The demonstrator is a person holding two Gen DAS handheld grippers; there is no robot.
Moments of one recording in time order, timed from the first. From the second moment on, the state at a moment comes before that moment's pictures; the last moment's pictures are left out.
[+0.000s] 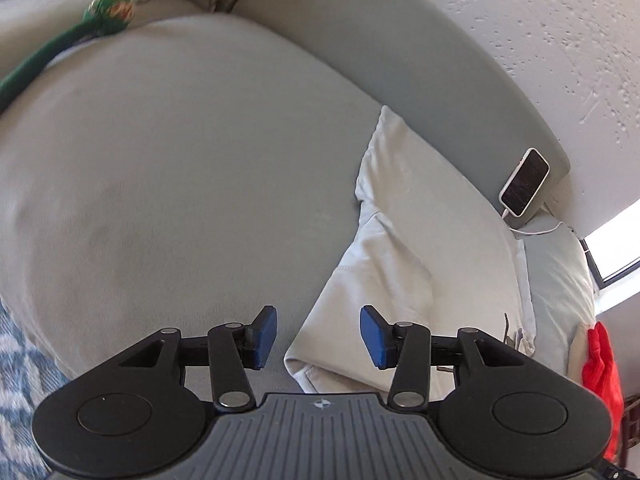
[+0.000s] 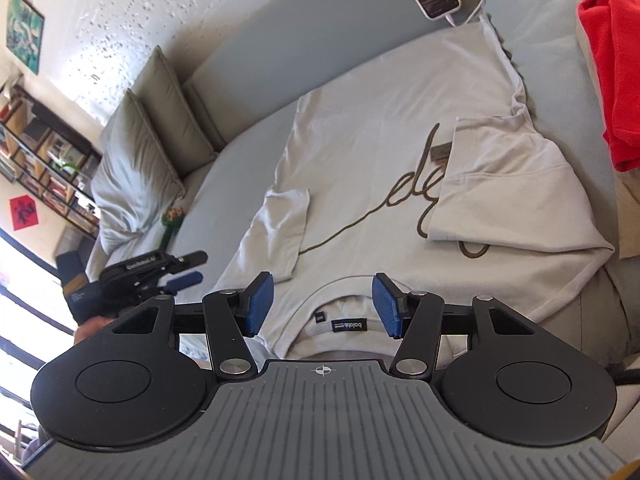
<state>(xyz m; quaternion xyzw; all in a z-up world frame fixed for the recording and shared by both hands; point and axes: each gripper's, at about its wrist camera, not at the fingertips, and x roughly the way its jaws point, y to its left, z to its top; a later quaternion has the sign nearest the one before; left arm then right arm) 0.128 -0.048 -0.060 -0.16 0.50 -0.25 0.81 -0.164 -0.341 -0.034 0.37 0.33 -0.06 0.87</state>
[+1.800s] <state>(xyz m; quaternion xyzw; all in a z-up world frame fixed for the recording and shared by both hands) -0.050 -0.142 -0.041 0.19 0.41 -0.35 0.82 -0.178 -0.310 -0.078 0.20 0.51 -0.09 0.83</state>
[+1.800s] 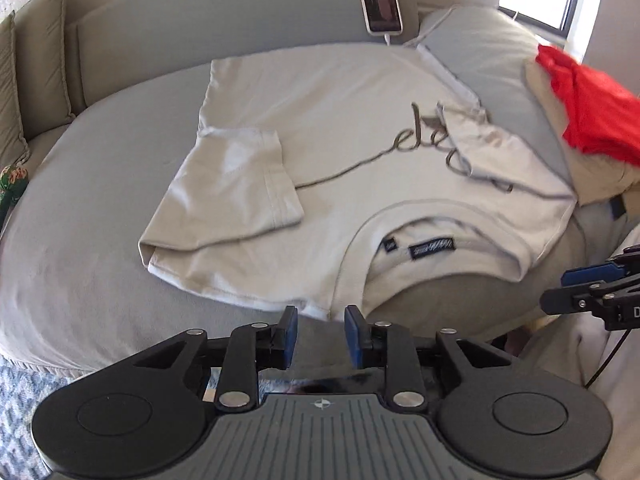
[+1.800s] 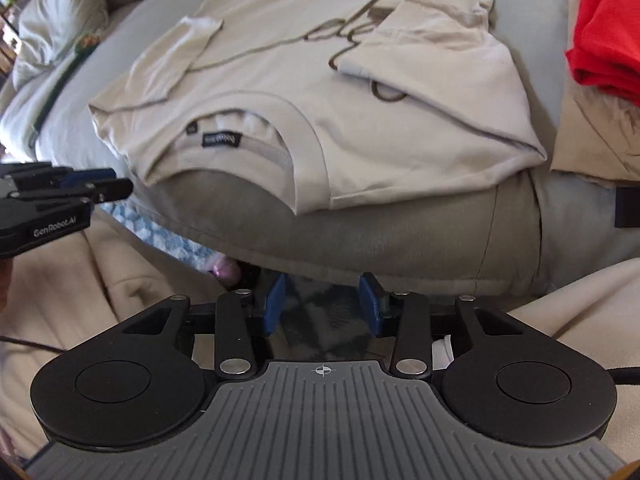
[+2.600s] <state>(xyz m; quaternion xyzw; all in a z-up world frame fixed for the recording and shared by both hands) -0.043 -0.179 -0.076 0.18 0.46 -0.32 0.81 -0.148 -0.310 -0.088 0.20 0.47 -0.13 0.85</state>
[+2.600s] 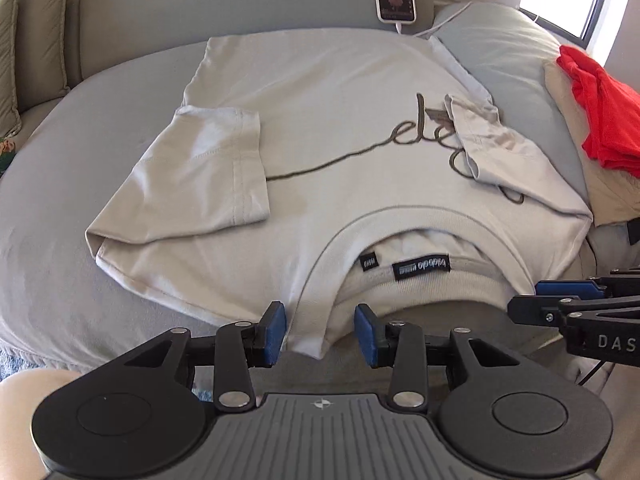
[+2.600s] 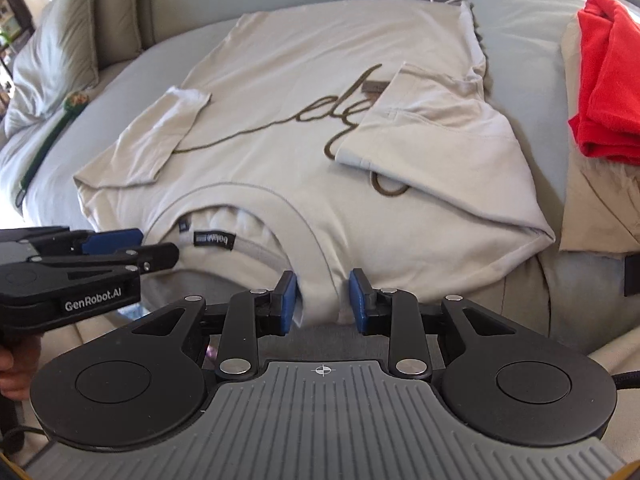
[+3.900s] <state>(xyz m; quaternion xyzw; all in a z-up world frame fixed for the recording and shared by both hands) 0.210 -0.226 0.024 0.10 0.35 -0.30 0.88 0.010 -0.490 0.058 0.29 0.34 -0.19 0.87</state>
